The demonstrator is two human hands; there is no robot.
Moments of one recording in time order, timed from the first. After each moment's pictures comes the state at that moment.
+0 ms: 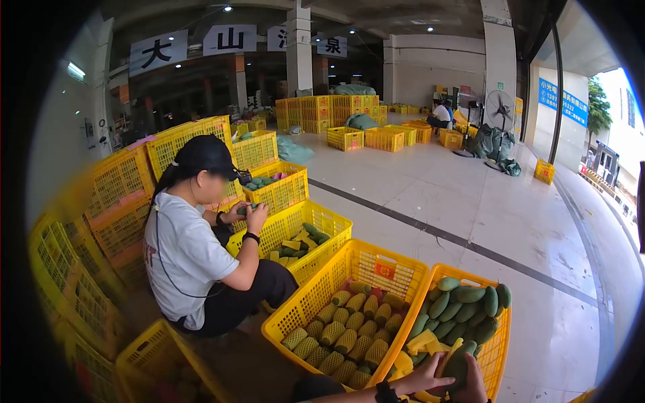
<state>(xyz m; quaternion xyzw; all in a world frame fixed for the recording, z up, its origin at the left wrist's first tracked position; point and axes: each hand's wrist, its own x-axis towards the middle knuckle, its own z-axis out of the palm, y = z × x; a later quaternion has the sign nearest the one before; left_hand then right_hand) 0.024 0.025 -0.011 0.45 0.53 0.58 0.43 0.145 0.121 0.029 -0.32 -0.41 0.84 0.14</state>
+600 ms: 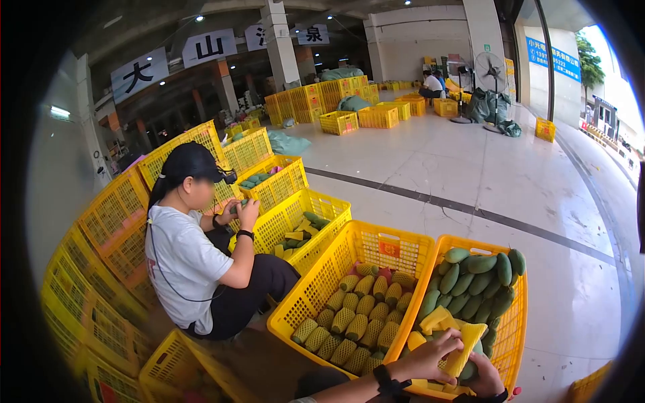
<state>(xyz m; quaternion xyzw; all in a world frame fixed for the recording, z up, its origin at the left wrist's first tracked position) 0.009 0.018 0.020 0.67 0.54 0.47 0.19 0.158 0.119 0.025 -0.21 -0.31 0.92 0.11</state>
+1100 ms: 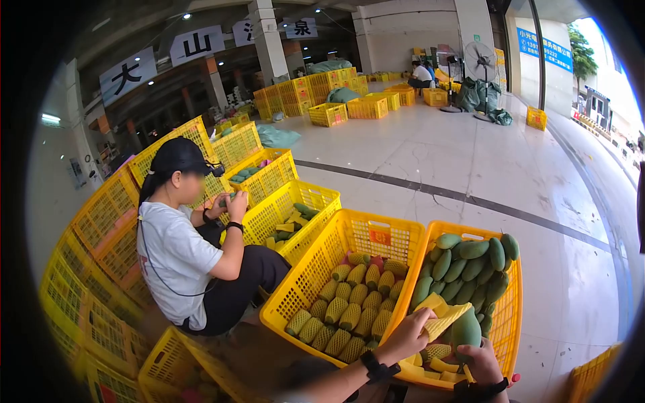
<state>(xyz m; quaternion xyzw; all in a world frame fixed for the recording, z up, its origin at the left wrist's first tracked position) -0.007 0.012 0.013 0.56 0.65 0.49 0.15 0.164 0.123 0.016 -0.27 -0.46 0.83 0.16</state>
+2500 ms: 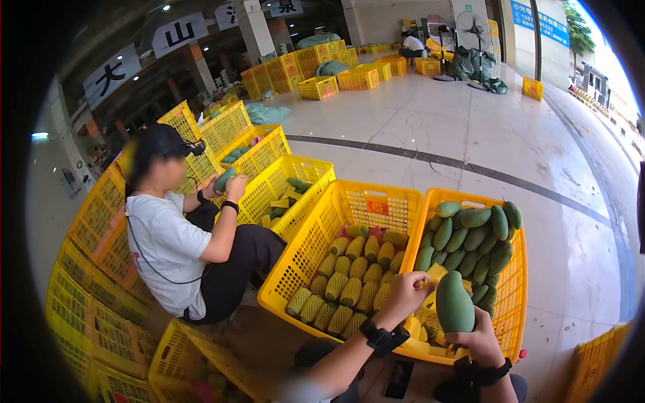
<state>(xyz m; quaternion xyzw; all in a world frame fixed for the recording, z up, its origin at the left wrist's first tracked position) -0.028 0.026 0.025 0.42 0.71 0.54 0.14 0.142 0.098 0.058 -0.26 -0.58 0.76 0.13</state>
